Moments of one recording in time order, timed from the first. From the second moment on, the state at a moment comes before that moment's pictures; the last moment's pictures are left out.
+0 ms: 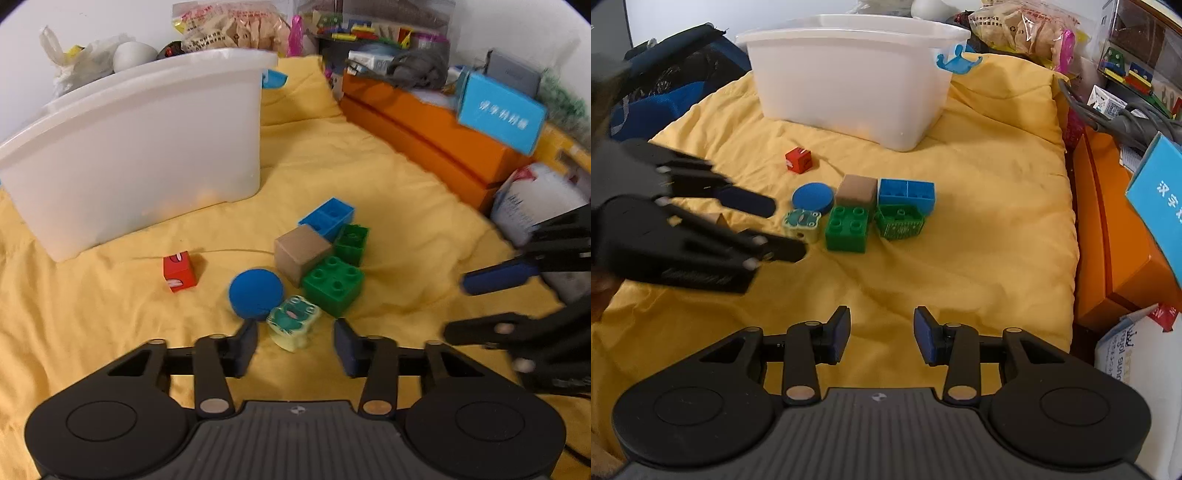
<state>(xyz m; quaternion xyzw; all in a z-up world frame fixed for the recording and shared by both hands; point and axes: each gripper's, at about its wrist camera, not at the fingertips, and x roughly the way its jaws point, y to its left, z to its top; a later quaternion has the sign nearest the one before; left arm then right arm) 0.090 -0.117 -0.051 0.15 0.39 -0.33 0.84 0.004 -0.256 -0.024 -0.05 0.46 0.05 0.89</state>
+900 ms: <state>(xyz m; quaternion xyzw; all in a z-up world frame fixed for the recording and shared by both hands) -0.004 -0.052 -0.047 0.13 0.43 -0.30 0.84 0.078 -0.252 -0.046 -0.11 0.43 0.08 0.90</state>
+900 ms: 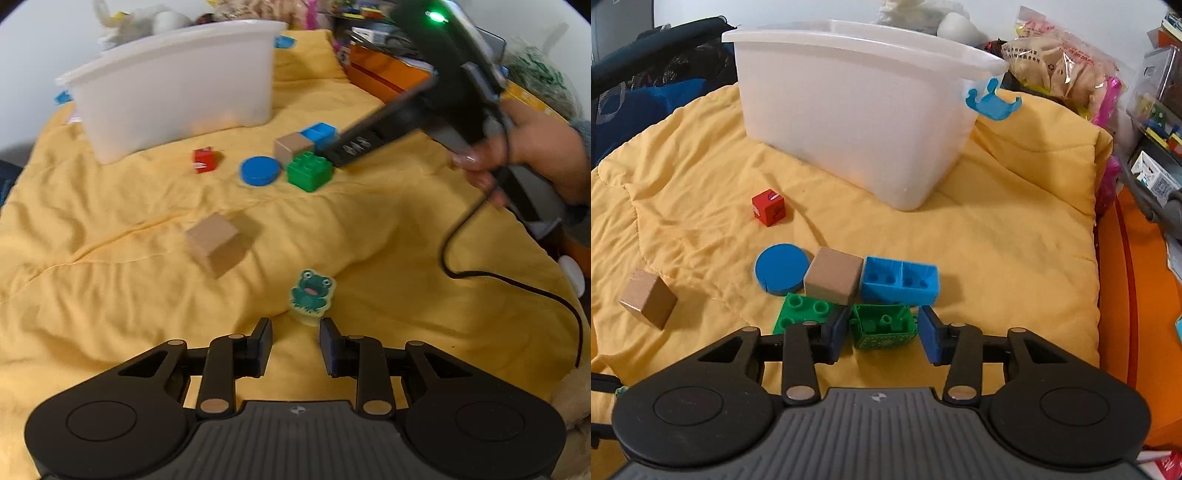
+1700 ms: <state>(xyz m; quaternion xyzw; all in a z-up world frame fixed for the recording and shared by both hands) 0.013 -0.077 -0.052 0.13 0.42 -0.31 0.84 -0.050 -0.202 -0.036 -0.32 0.38 0.18 0.85</state>
